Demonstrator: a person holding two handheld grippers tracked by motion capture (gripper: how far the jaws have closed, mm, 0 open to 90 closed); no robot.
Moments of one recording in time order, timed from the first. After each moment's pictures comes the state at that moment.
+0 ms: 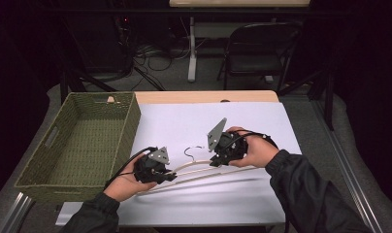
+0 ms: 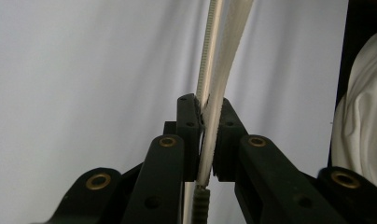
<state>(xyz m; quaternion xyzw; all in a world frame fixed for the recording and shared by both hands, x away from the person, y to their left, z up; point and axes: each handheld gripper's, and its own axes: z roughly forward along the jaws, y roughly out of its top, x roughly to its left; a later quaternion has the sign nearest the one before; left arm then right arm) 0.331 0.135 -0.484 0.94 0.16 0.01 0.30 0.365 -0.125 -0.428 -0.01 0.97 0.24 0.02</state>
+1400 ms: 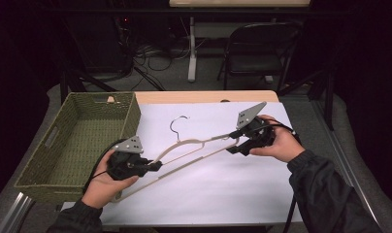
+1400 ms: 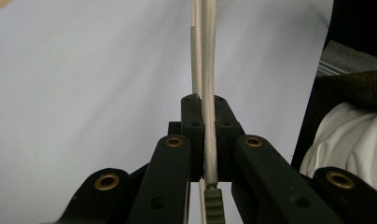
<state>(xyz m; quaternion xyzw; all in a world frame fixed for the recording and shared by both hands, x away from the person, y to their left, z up) 0.308 0.188 -0.422 0.89 0.24 0.05 0.39 0.383 -0.196 -0.409 0.13 0.93 0.34 0.08</state>
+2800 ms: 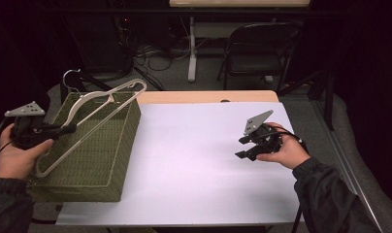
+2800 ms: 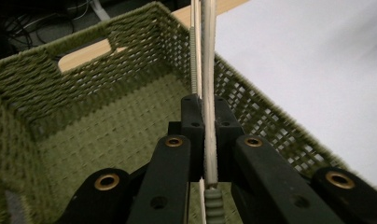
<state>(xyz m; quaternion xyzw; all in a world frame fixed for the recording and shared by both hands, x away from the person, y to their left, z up) 0.359 0.403 -0.386 0.81 0.40 0.18 0.39 0.381 -0.220 -0.438 0.17 0.93 0.31 0.09</state>
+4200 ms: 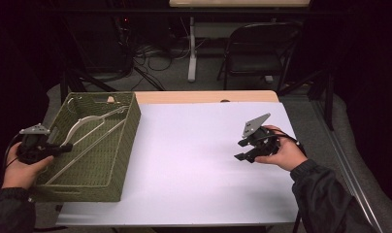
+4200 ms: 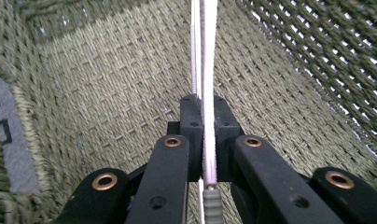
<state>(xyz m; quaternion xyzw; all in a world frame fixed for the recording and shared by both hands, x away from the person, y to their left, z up) 0.367 0.439 -0.469 0.82 0.46 0.15 0.31 0.382 -0.218 -0.449 0.17 0.94 0.29 0.08</state>
